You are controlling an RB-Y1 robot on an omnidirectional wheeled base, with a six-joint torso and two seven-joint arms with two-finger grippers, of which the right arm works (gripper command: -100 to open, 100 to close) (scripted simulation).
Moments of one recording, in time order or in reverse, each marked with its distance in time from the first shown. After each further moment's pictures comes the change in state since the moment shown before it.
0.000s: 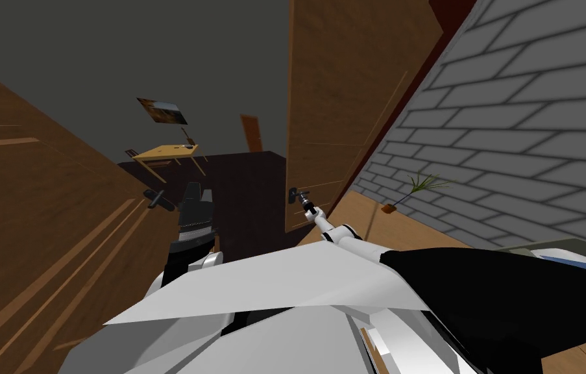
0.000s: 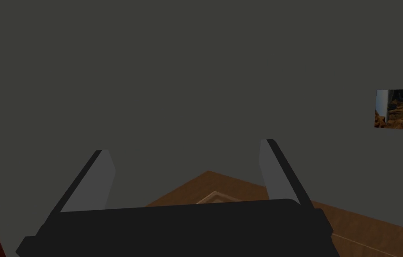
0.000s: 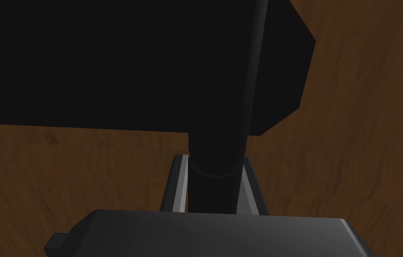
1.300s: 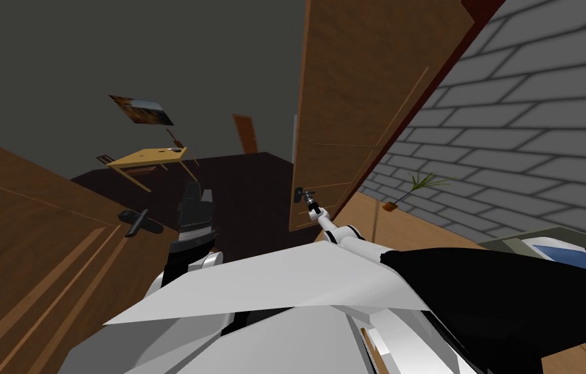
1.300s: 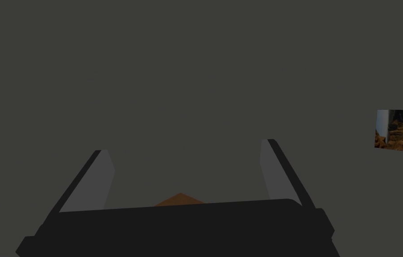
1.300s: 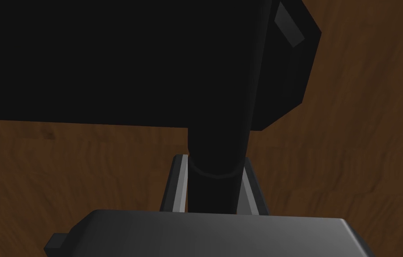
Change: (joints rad) arm 0.008 -0.028 -0.106 0.022 -0.048 0.011 0.069
